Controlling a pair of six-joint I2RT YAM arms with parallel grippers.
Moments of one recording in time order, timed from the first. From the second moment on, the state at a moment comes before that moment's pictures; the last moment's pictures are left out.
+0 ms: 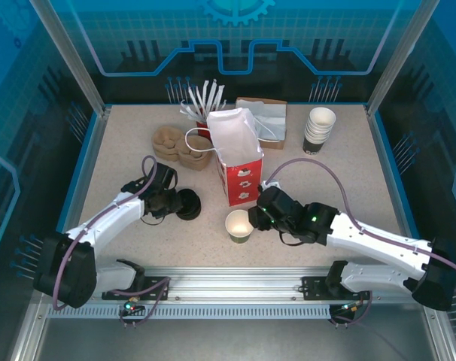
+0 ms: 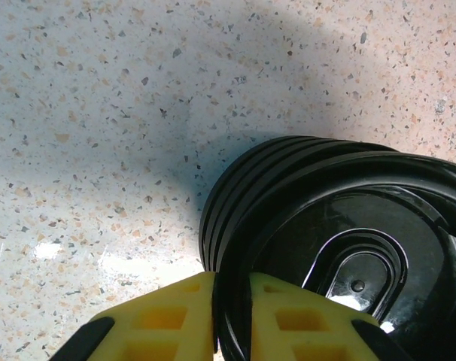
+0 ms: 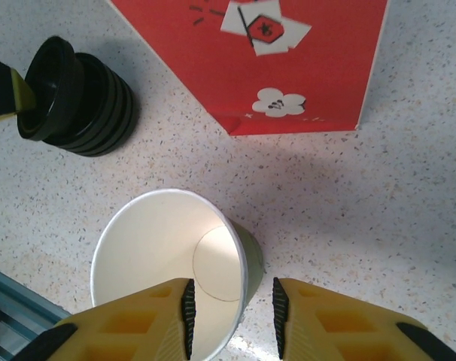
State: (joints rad) left arm -0.31 1.26 0.75 -0.68 0.01 -0.73; right arm 1.00 1.09 0.87 -0.65 0.23 0.73
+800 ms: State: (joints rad) left arm -0.44 0.96 0.93 -1.03 -0.01 -0.72; right arm 1.04 1.25 1.23 -0.76 0.05 0.77
